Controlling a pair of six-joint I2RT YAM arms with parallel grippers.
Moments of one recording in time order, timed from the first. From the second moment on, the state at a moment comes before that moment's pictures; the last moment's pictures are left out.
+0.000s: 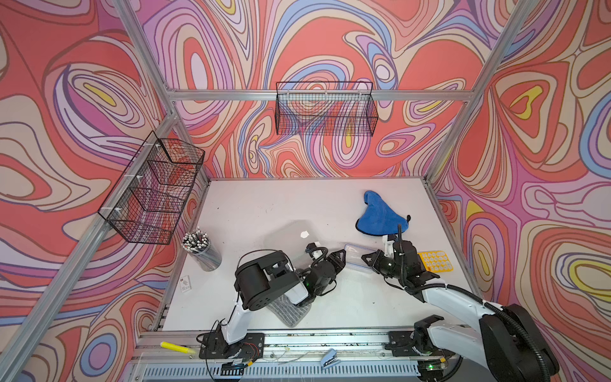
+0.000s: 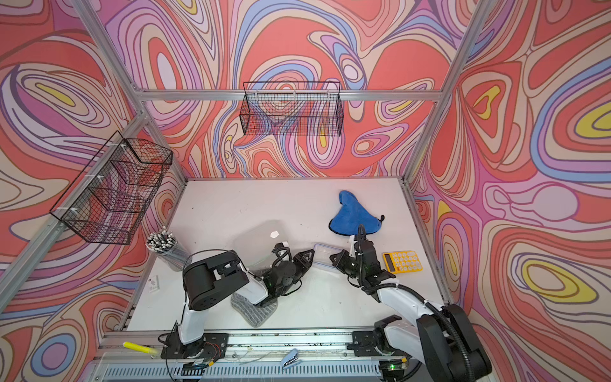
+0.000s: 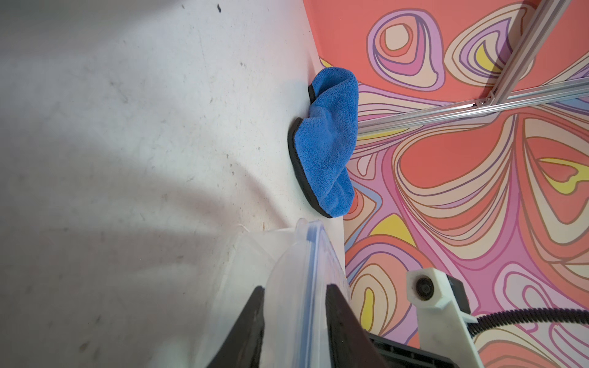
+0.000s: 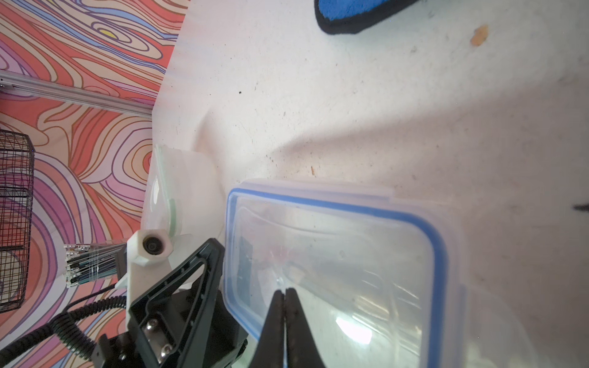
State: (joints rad) left arm -1.04 2.04 0.68 1.12 -0.38 -1.44; right arm 0.30 1.14 0.33 0.15 -0.35 0.88
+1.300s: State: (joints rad) left arm -1.04 1.92 0.66 0.90 -0.40 -1.40; right arm 0.30 1.14 0.37 0.07 -0.36 0.79
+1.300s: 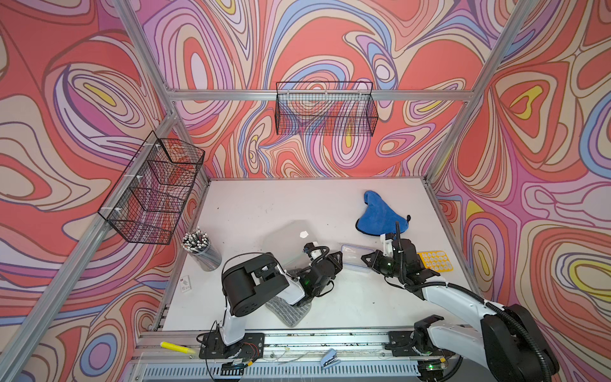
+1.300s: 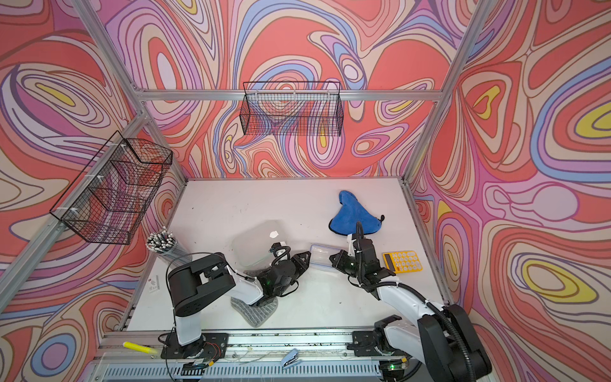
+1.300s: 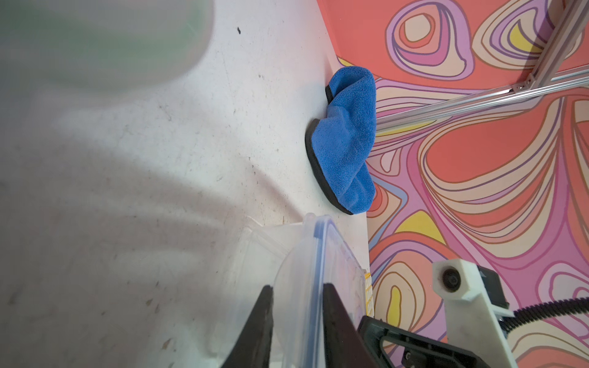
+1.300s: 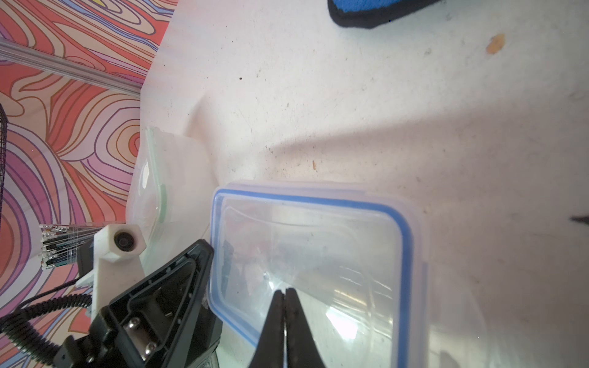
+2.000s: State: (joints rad) left arm -1.04 1.87 0.70 0.75 -0.43 -1.33; right arm 0.30 1.17 0.40 0.04 -0.36 0.74
